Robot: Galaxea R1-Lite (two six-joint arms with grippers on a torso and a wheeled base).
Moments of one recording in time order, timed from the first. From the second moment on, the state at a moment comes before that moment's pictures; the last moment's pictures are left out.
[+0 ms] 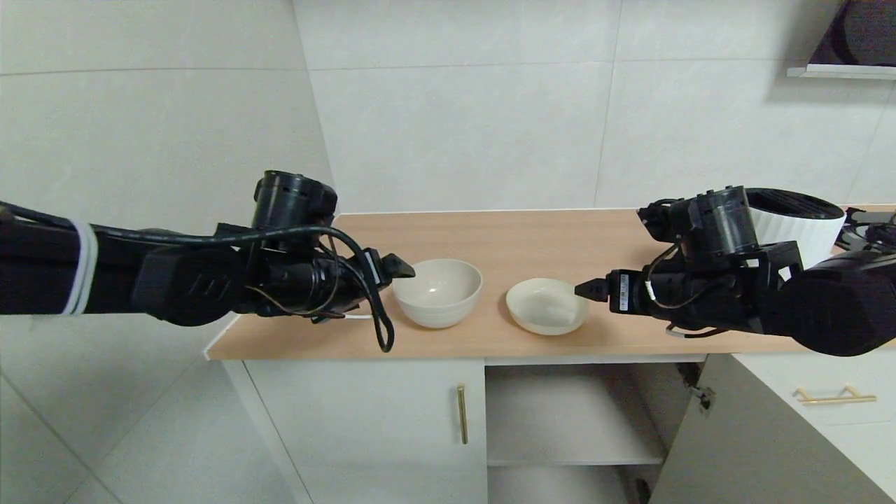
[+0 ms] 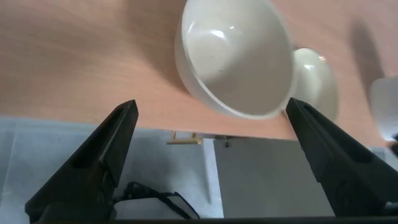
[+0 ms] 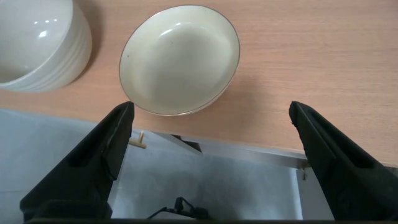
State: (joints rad) left arm -0.36 1.88 -1.22 -0.03 -0.01 -0.67; right arm 0.45 1.81 -1.09 -0.21 -0.13 0.33
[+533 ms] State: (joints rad) left arm -0.36 2.07 -1.36 -0.04 0.01 -0.78; right arm 0.45 1.82 -1.08 -0.21 -0.13 0.34
